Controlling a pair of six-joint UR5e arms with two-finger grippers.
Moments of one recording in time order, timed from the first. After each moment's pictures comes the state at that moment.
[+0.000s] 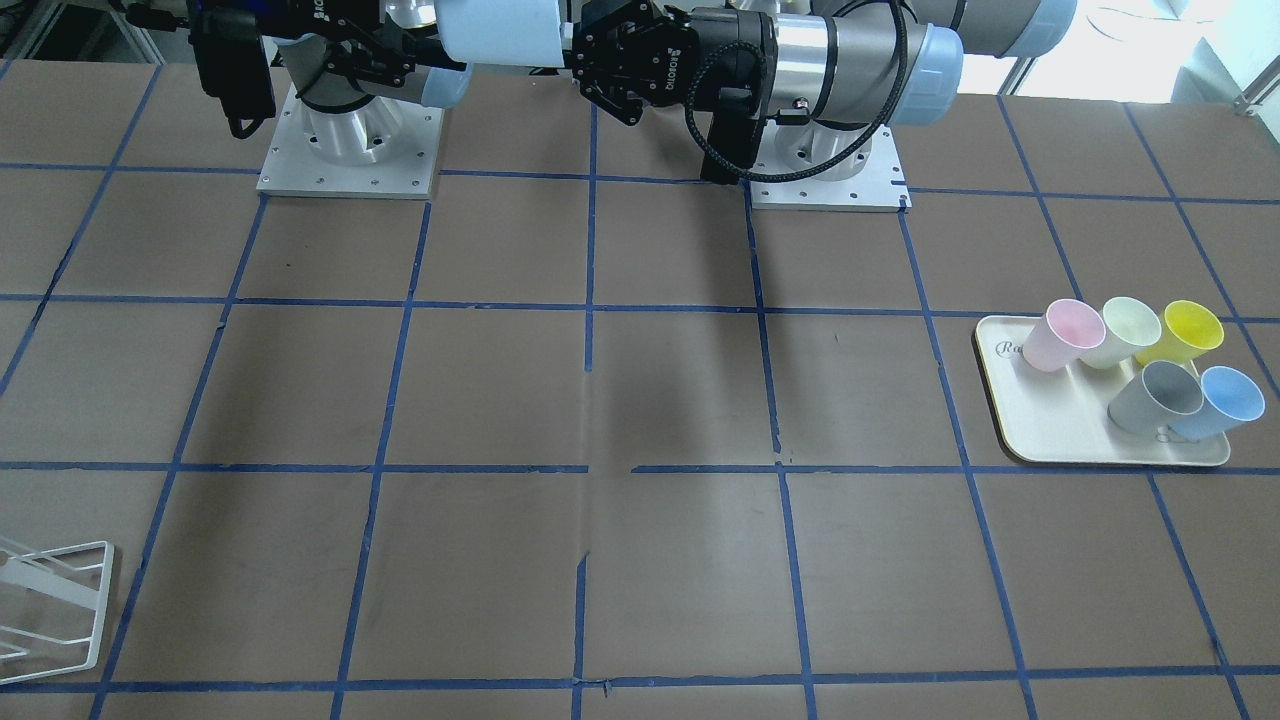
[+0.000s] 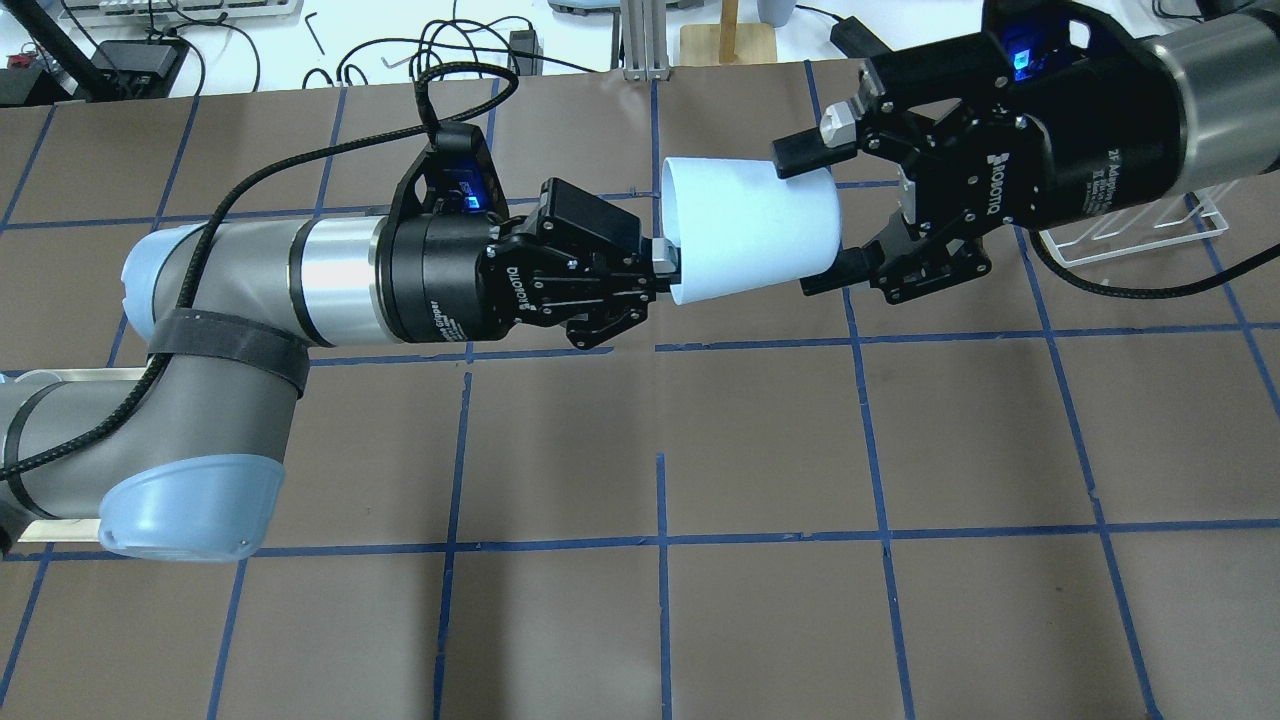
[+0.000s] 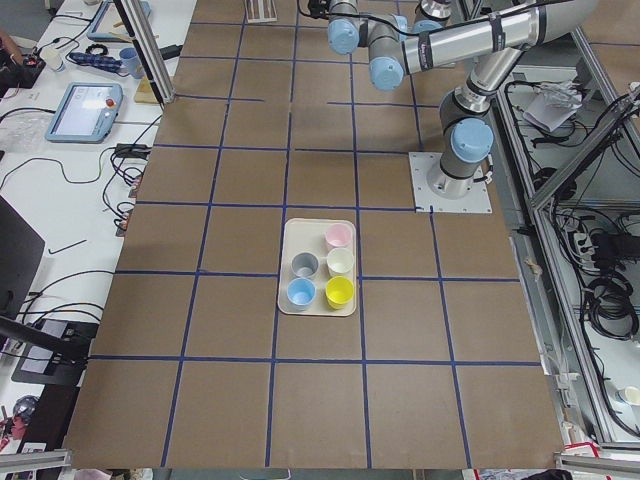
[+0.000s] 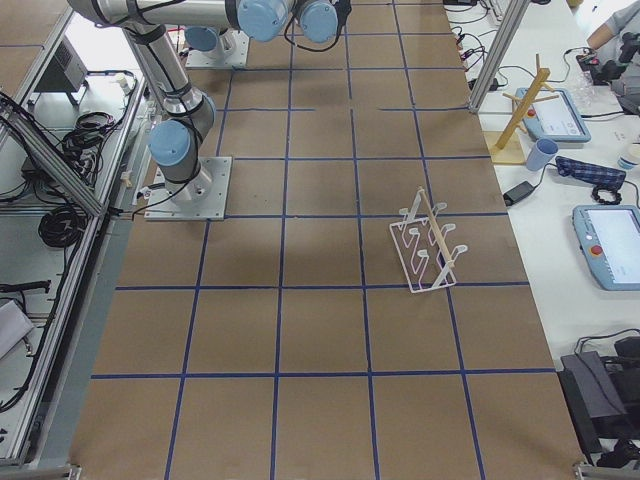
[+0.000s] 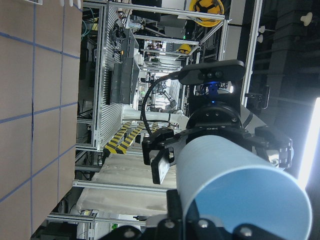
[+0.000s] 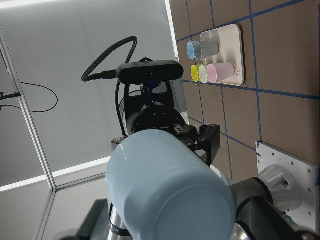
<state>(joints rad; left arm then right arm) -1.60 -1.41 -2.12 -1.17 -0.02 -0.13 1.34 -1.69 1.59 -0.53 -0.42 -0.80</state>
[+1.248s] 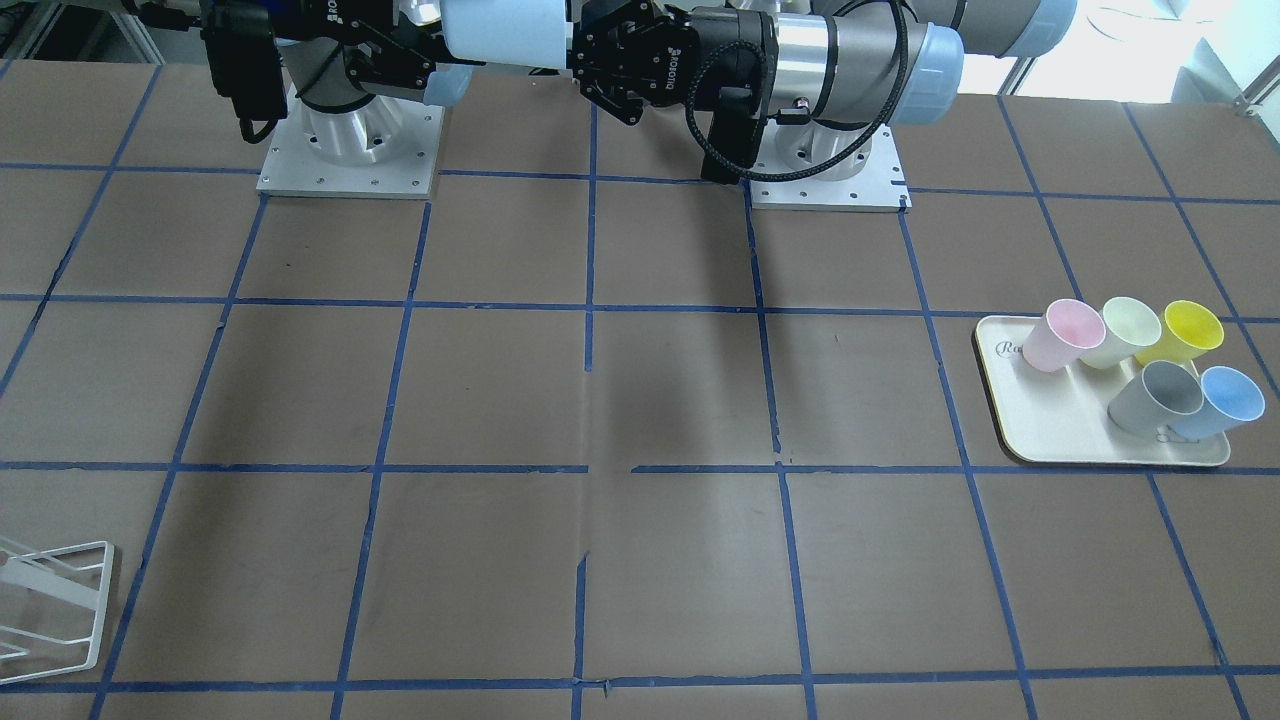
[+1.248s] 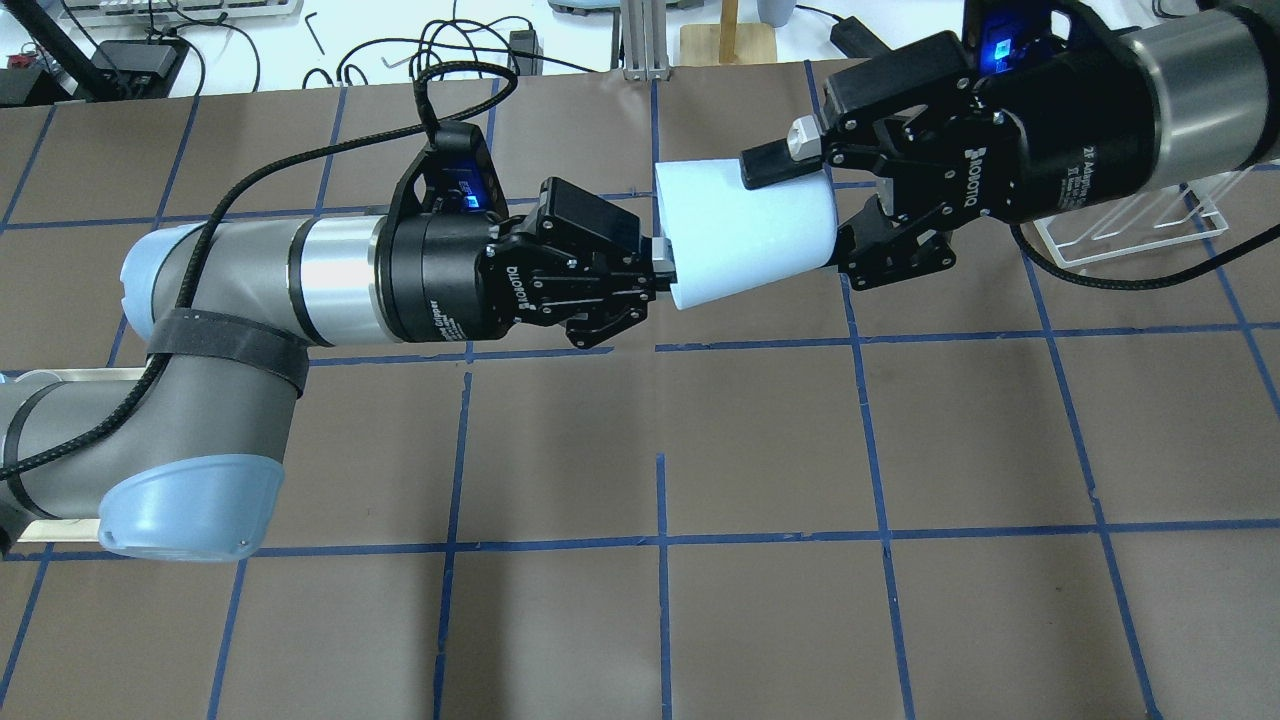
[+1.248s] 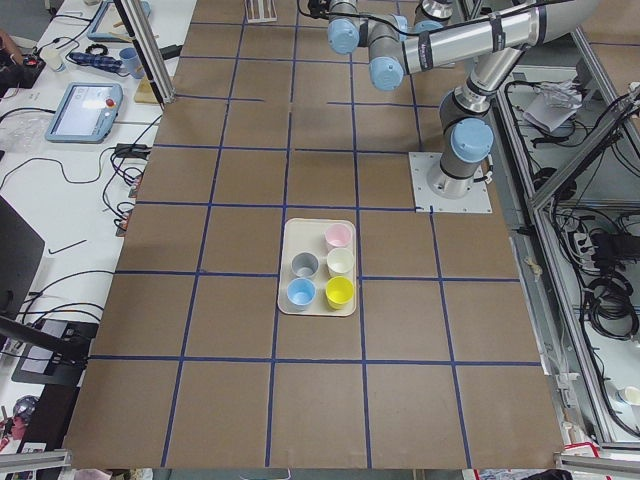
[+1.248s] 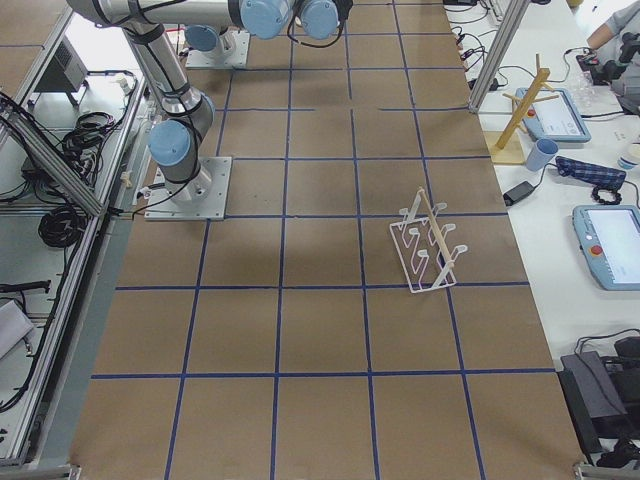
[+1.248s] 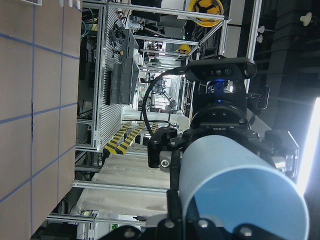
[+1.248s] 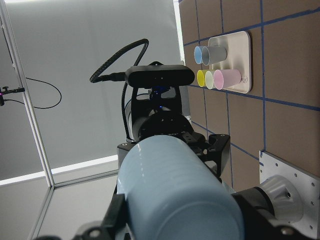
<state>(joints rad) -1.60 -1.41 -2.12 -1.16 -0.02 -0.14 1.36 -1.68 1.59 -0.56 -0.40 -0.82</state>
